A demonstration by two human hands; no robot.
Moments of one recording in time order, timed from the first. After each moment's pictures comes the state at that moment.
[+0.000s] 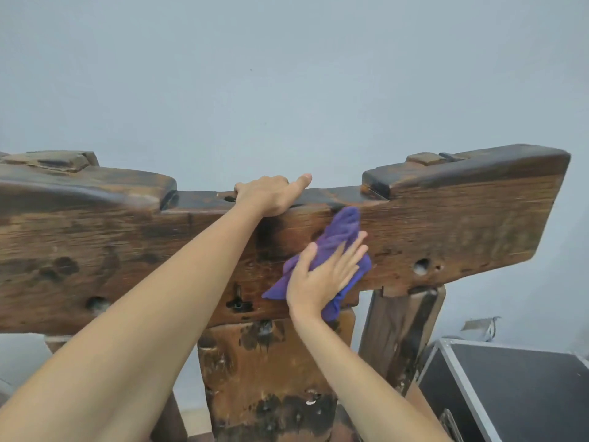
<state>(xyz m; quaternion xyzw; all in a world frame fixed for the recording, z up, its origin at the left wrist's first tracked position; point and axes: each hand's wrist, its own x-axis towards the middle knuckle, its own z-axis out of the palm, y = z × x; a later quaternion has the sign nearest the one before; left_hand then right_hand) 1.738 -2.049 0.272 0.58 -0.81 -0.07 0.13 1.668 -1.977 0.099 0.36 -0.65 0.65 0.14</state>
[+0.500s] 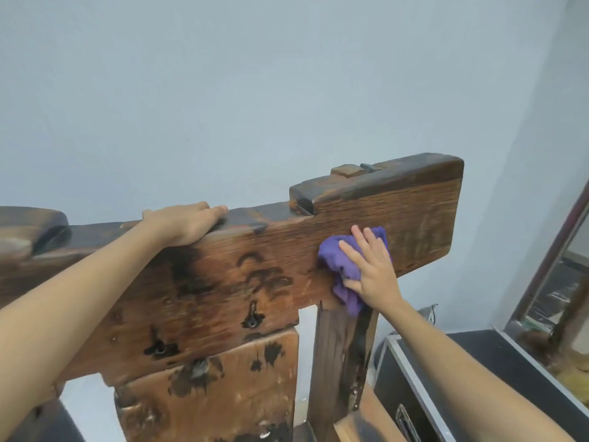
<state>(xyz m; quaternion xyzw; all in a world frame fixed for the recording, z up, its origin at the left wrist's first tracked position) 1.741 -2.076 0.265 0.56 -0.83 -0.07 0.07 1.370 -1.940 0.095 0.67 -0.58 0.32 0.35</state>
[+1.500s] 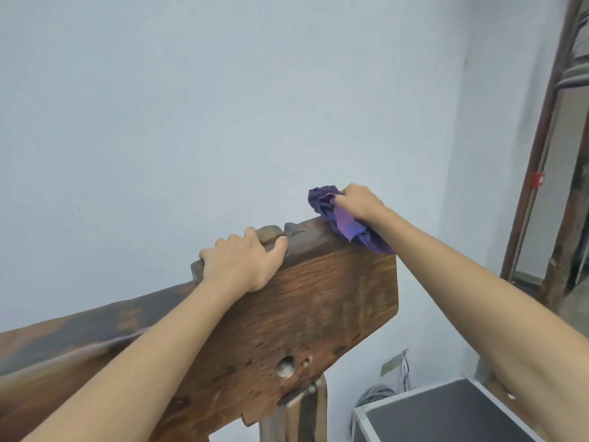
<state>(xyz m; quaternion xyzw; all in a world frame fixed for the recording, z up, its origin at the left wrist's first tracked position) 1.481 -2.021 0.294 0.48 -0.85 0.02 0.22 1.219 -1.986 0.356 0.49 -0.82 0.29 0.06</state>
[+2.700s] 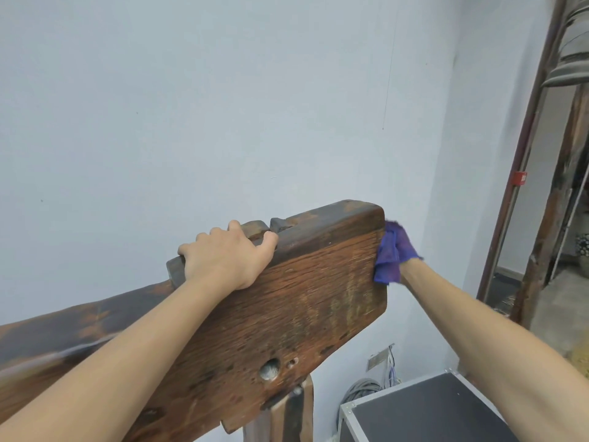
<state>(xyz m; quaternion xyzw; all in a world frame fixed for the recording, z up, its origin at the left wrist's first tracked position) 1.472 -2.023 0.295 0.50 -0.83 0.03 0.24 1.149 -1.932 0.251 0.25 -0.49 0.75 -0.36</state>
